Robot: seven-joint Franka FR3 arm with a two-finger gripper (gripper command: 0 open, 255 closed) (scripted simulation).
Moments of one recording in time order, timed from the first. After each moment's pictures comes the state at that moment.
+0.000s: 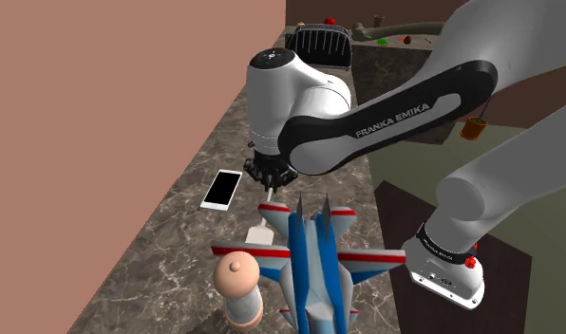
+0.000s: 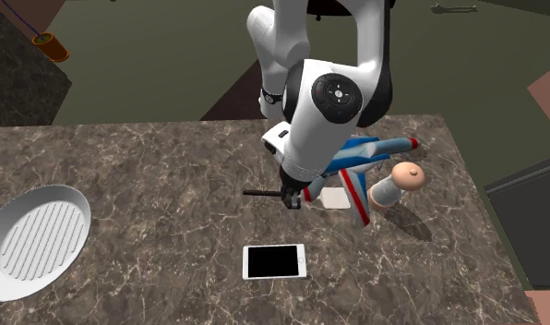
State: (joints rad) arm -0.40 -0.32 1.02 -2.36 0.15 2.21 1.51
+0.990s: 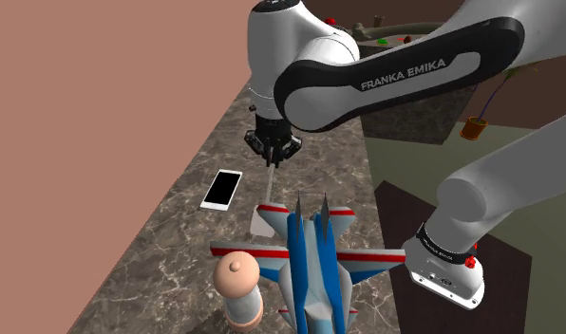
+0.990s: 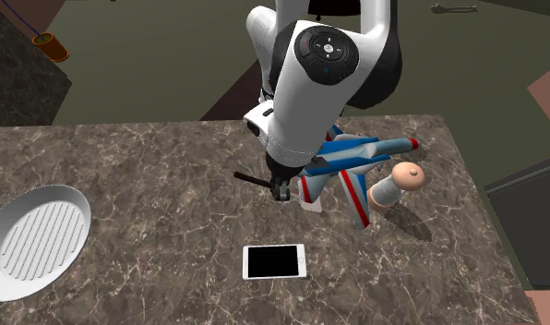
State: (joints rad) arm -0.38 -0.39 0.90 -2.26 0.18 2.05 1.41
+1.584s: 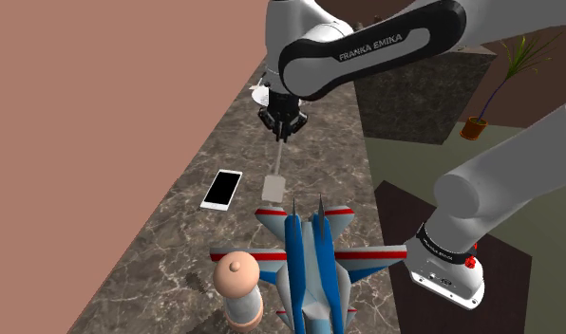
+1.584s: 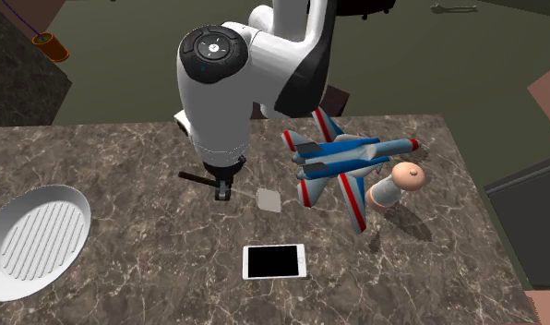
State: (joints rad) arm -0.48 -0.31 0.79 -2.25 0.10 2.10 1.24
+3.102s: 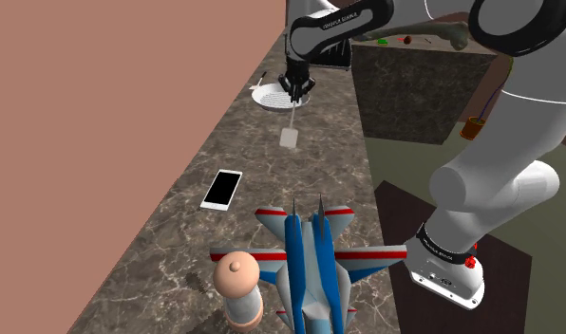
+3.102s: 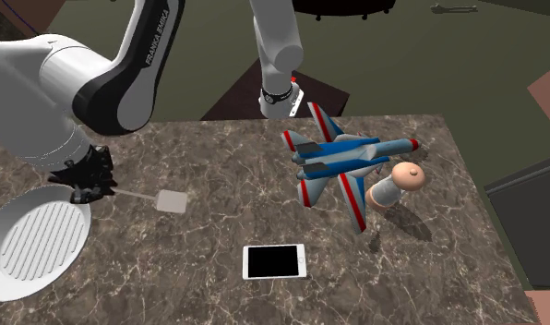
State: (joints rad) arm -0.68 0.18 0.62 -1.86 -0.23 2.12 1.03
